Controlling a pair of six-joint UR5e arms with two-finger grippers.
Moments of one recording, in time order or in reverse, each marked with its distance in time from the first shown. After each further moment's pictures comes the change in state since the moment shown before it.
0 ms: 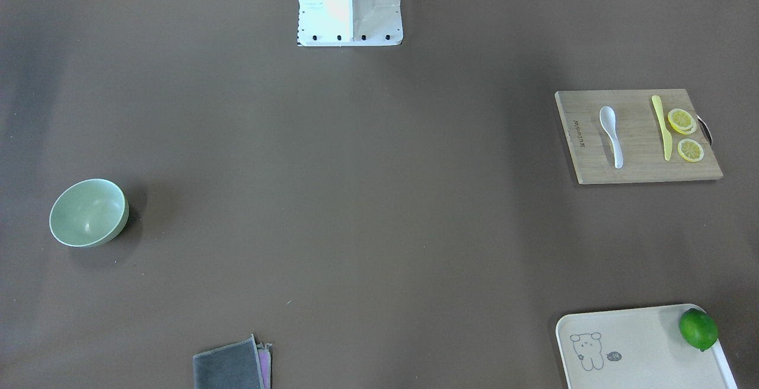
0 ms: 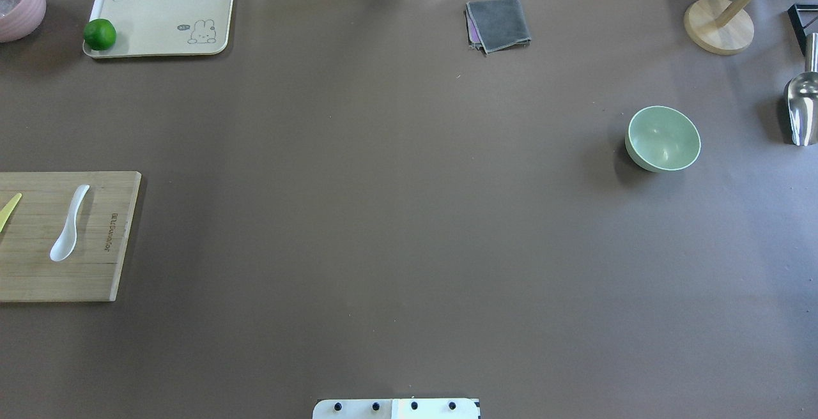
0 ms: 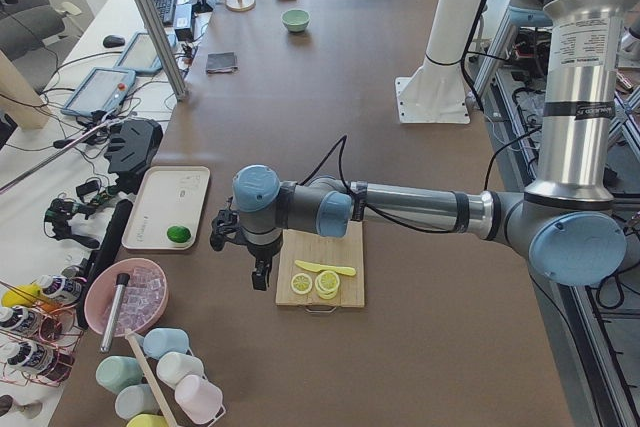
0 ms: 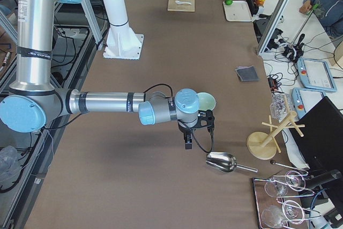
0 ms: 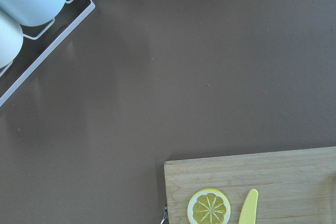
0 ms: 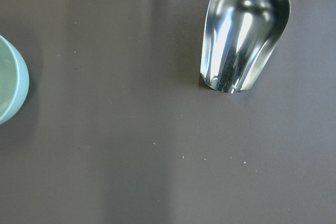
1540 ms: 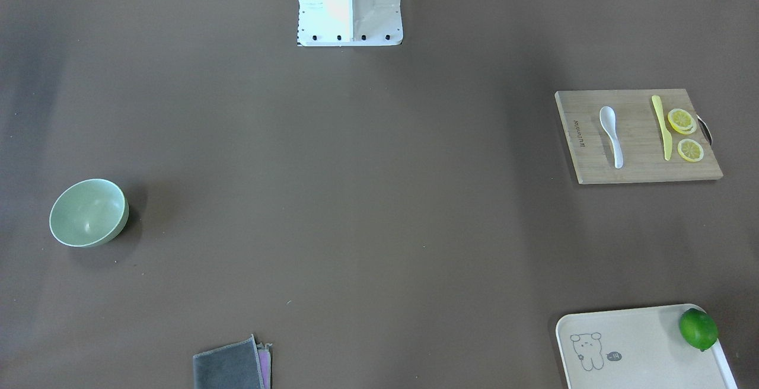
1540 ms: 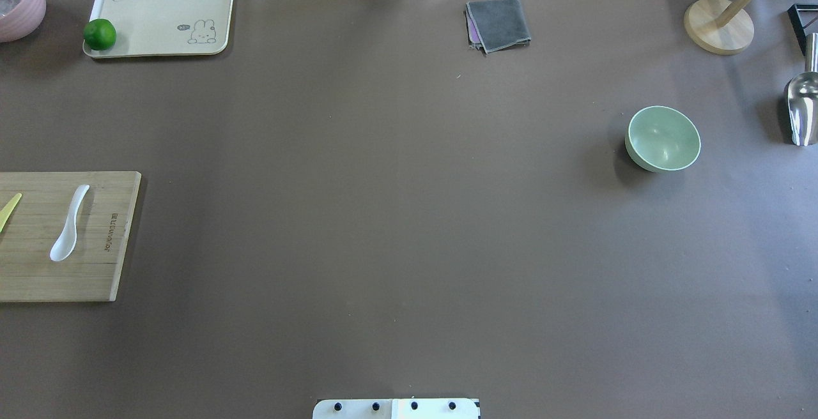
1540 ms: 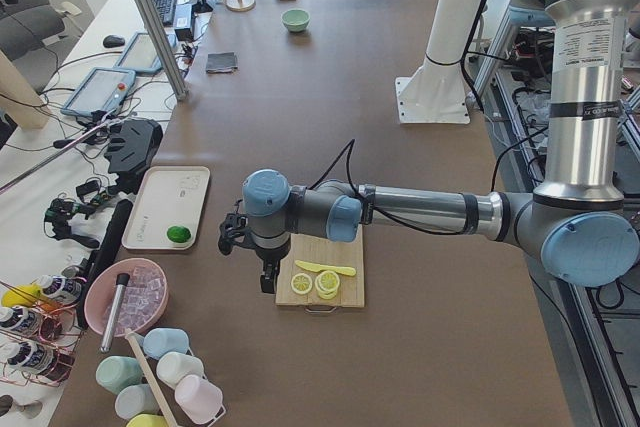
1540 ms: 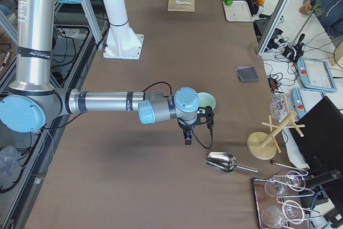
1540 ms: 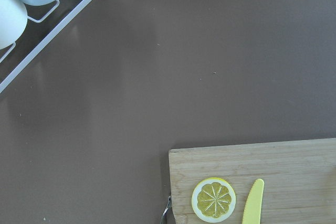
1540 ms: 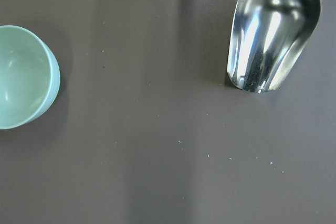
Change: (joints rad) left arm -0.001 0.040 -0.035 -0.023 -0.009 -0.010; right arm -0.004 -0.004 0.012 0.011 0.075 0.001
